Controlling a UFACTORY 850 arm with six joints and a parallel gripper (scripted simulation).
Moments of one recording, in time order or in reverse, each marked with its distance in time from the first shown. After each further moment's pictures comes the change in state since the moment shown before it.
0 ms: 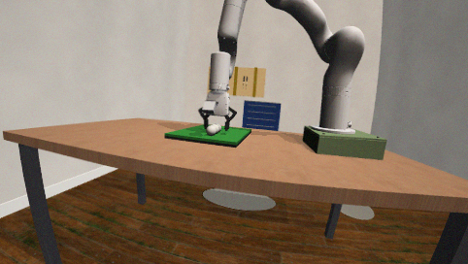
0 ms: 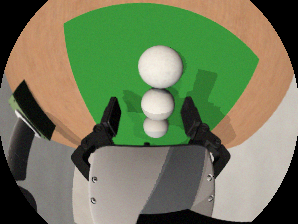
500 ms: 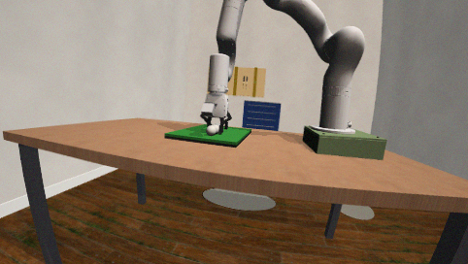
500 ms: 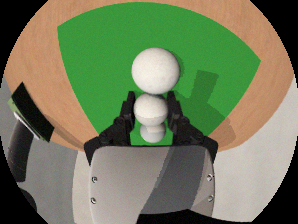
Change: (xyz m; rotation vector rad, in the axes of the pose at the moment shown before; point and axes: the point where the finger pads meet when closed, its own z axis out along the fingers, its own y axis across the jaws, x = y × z) arm 0.001 0.005 0.008 -0.003 0.003 0.000
